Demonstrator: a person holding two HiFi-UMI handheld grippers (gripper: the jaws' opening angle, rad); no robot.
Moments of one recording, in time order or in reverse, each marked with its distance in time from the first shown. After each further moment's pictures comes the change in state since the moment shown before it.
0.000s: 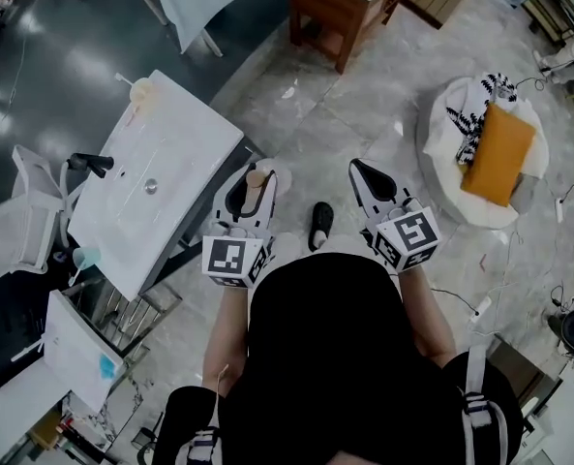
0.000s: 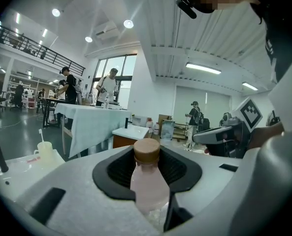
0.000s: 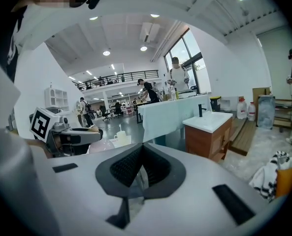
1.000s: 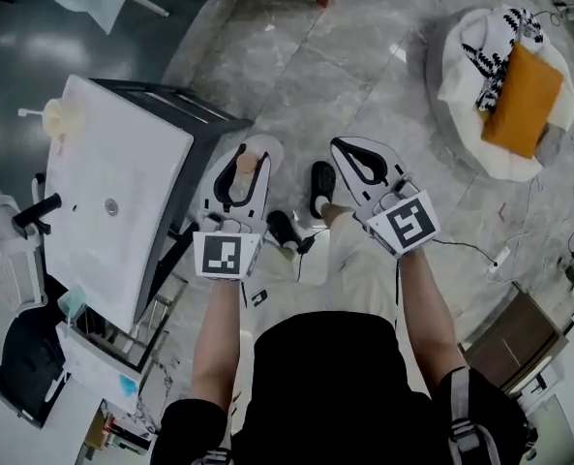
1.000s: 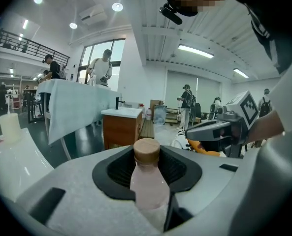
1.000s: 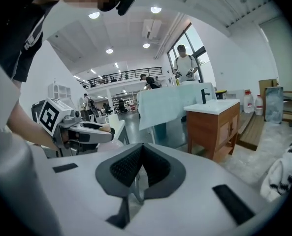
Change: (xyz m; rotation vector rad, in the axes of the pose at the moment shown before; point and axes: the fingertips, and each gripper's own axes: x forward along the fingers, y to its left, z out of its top) left arm 0.144 0.026 -0.154 0.084 0.143 -0.109; right arm 0.114 -0.088 -0.144 -0.027 0.030 0.073
